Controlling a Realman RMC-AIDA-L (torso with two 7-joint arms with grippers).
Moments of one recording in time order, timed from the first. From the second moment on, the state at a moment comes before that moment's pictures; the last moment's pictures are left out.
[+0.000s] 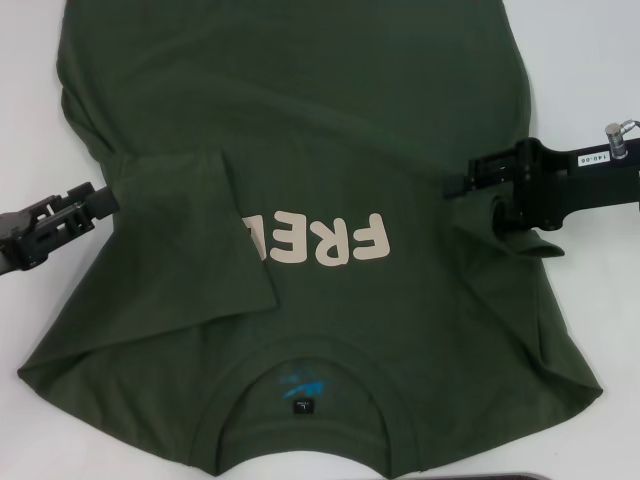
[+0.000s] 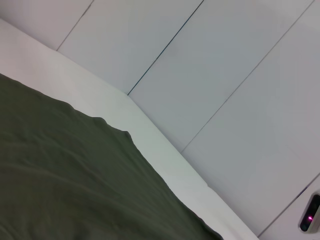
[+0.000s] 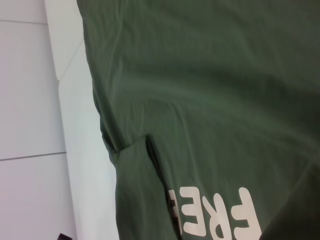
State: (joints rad) left arm -0.30 -2.11 -2.88 -0.65 -1.07 1.76 -1.61; right arm 0.66 1.94 -0.61 -0.43 -2.29 -1.55 2.66
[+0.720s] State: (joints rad) left arm -0.30 -2.11 -2.88 -0.65 -1.07 1.75 -1.62; right arm 0.71 1.87 -0.71 -0.54 -2.33 -1.64 2.68
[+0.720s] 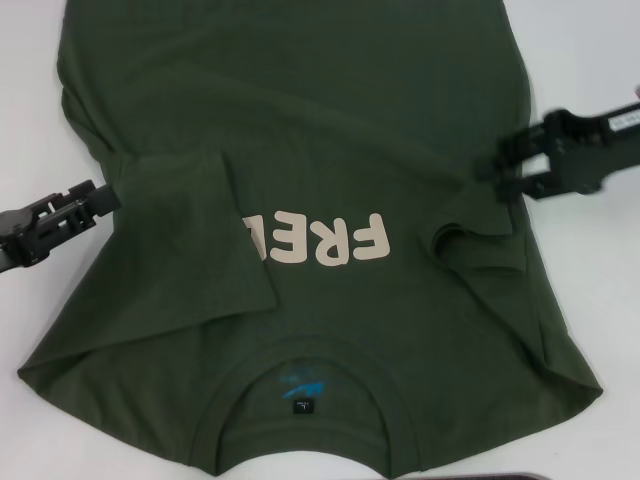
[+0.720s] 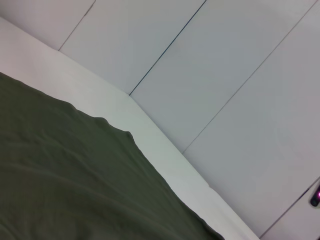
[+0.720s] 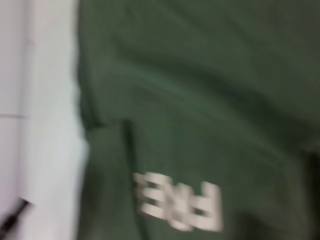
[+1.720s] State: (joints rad) left arm -0.30 -2.12 -2.88 -0.65 -1.08 1.75 -1.62; right arm 0.70 1.93 -0.76 -0.63 -2.47 -1.57 2.71
